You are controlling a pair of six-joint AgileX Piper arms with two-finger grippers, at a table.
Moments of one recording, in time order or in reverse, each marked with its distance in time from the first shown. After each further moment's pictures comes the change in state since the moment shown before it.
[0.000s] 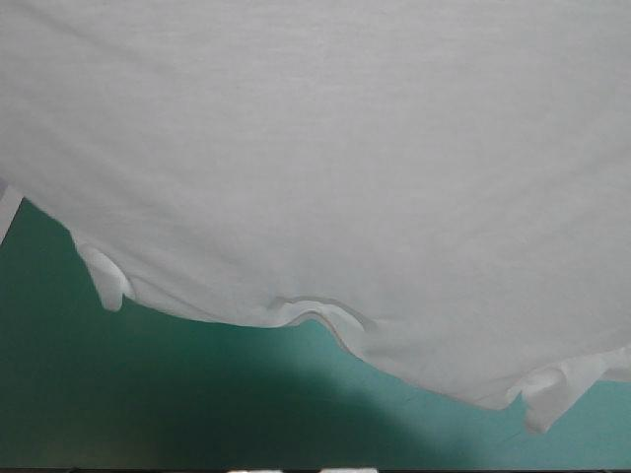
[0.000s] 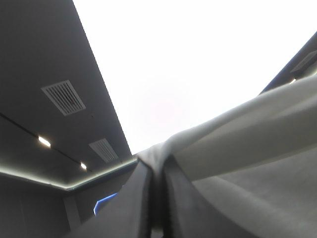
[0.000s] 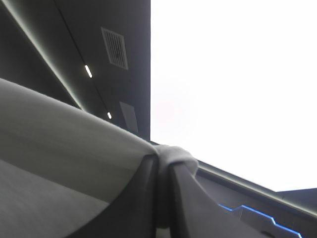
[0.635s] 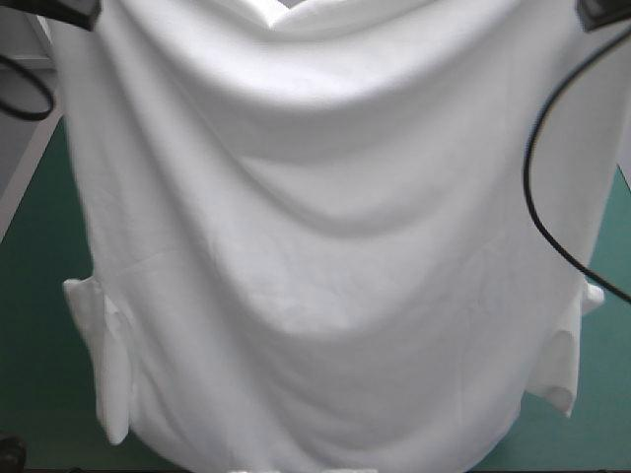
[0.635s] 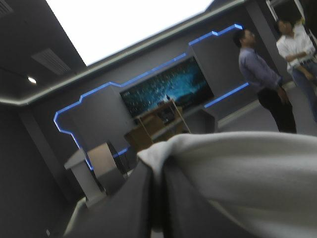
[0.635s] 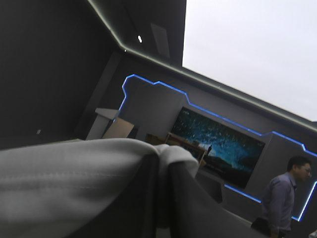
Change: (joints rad) left arm -0.001 0.330 -0.010 0.014 0.063 0.011; right arm 0.000 0.324 -0.014 -0.007 0.022 -0.002
